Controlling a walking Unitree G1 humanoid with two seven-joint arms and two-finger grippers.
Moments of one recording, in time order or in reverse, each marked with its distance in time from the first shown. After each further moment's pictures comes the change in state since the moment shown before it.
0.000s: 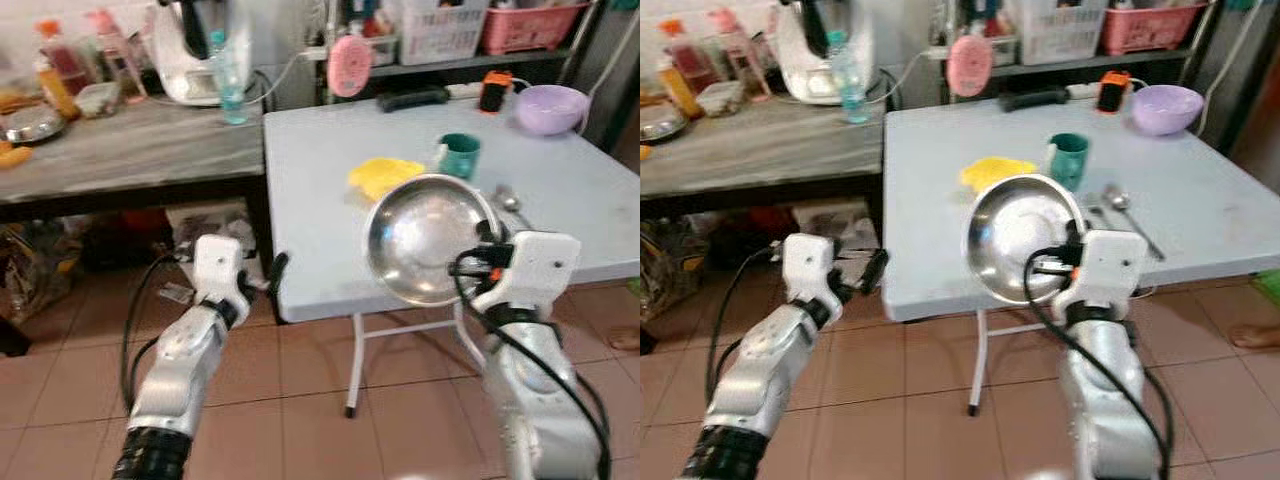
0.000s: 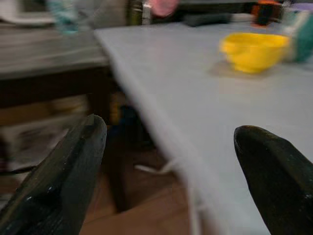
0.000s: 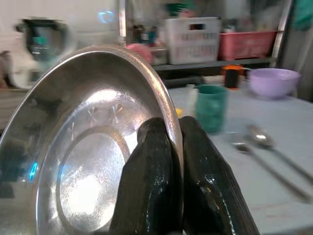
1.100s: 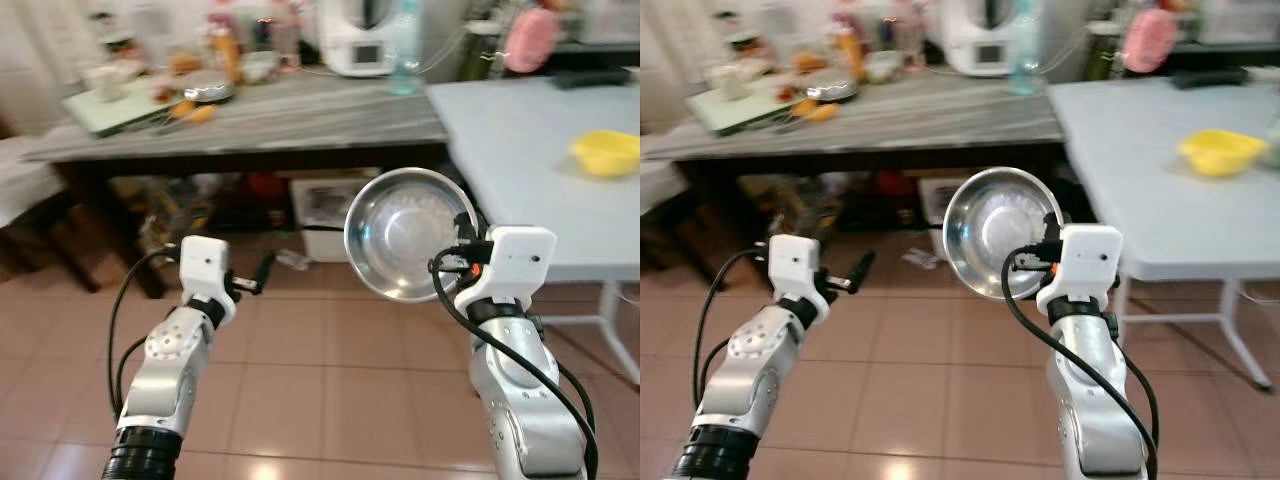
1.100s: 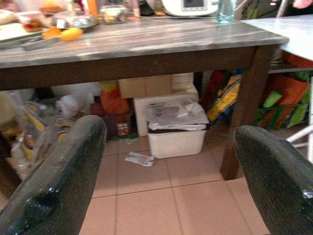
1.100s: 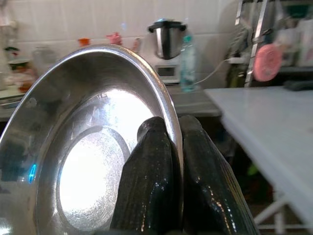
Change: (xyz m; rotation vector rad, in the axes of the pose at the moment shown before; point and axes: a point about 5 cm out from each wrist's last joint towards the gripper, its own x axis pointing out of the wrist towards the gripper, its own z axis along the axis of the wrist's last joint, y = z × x) left arm 0.003 -0.003 0.004 0.025 -0.028 0.014; right arm 0.005 -0.002 0.006 -0.039 -0.044 0.005
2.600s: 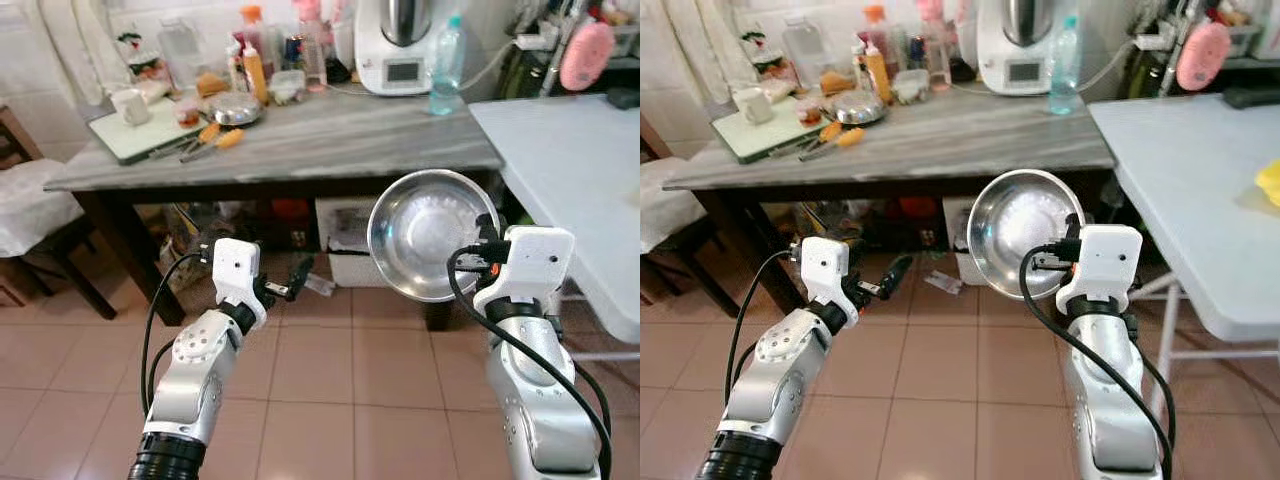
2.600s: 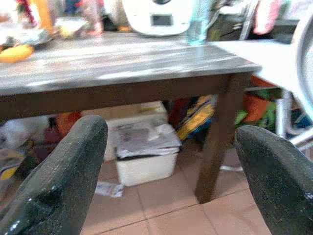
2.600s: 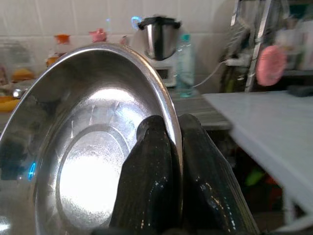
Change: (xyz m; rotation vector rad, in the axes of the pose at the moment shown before) left arm -0.003 -0.027 -0.001 -0.076 -0.019 -0.154; right arm 0.001 -0.007 -0.008 -0.015 0.021 -0.032
